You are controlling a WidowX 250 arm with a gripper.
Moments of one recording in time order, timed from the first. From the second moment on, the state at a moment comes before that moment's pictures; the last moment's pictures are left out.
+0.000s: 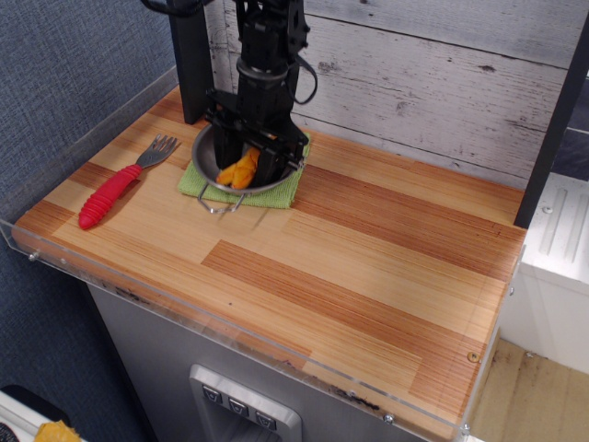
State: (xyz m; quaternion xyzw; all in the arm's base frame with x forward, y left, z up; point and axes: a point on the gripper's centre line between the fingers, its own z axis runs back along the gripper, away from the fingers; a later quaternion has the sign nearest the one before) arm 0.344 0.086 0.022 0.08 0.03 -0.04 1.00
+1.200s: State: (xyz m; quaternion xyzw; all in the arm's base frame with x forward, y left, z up) arm 0.202 0.157 0.070 0.04 0.01 0.06 1.00
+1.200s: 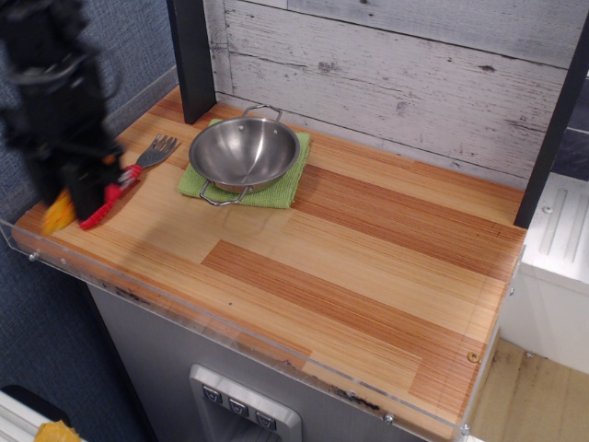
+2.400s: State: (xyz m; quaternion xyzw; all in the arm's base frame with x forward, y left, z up) arm 0.242 0.129 0.036 0.02 0.03 -0.01 1.00
